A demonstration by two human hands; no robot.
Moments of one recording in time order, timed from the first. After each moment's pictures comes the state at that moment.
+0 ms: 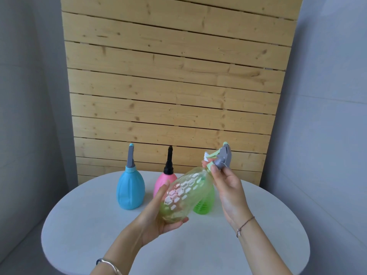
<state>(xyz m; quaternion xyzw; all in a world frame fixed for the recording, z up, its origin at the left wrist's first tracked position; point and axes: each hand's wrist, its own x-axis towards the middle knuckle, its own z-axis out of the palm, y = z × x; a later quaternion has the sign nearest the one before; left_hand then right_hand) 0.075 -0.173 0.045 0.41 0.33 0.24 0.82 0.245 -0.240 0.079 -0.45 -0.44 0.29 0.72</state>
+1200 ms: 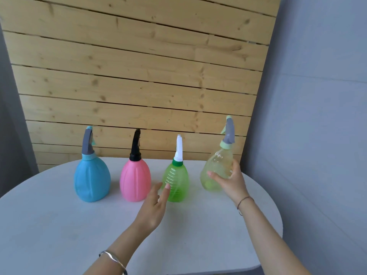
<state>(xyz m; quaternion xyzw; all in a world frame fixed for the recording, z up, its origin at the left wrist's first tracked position) 0.160 -0.171 -0.018 0.70 0.38 0.31 0.52 0.383 -0.234 0.012 -0.70 -0.38 0.15 0.59</state>
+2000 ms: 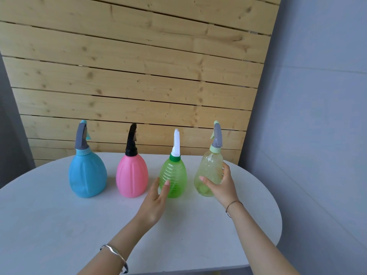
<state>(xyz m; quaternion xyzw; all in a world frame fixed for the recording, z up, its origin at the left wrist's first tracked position) 0.173 -0.170 -0.023 0.69 0.35 0.33 0.54 0.383 -0.221 -0.031 -0.72 -0.38 0.16 0.56</state>
